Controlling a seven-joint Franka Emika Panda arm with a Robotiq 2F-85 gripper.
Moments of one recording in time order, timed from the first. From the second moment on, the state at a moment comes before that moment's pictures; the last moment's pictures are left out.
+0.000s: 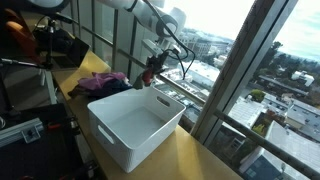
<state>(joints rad) 0.07 0.85 0.07 -1.02 0.11 1.76 0.06</state>
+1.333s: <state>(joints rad) 0.35 0.79 0.07 -1.13 0.00 1.76 0.11</state>
